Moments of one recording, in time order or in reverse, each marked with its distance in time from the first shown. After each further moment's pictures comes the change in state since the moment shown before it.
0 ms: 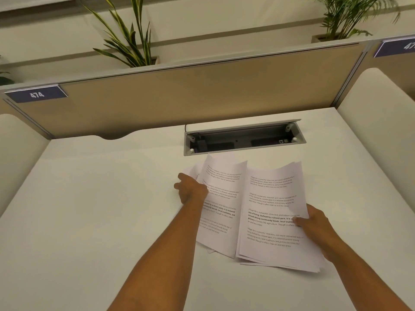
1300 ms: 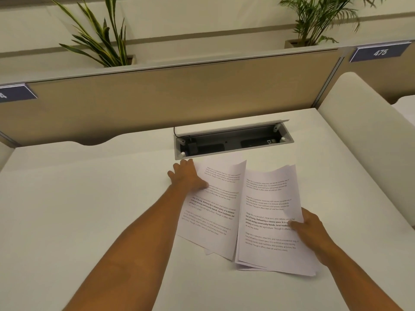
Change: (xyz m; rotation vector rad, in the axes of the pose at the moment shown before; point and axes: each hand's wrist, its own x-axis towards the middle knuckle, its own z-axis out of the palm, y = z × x) left_hand 0.065 0.028 -0.020 0.601 -0.185 0.562; right_hand -0.024 -0.002 0.023 -0.035 0.104 0.034
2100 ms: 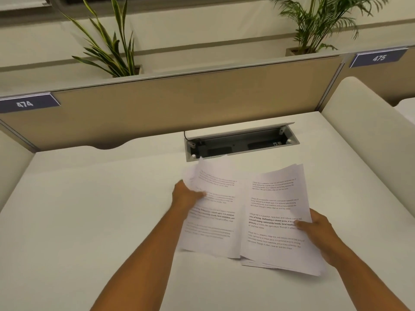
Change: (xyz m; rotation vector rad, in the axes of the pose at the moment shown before) left_hand -0.070 -0.061 0.015 -1.038 0.054 -0.182; right_hand -0.031 -0.005 0.012 0.151 0.004 0.014
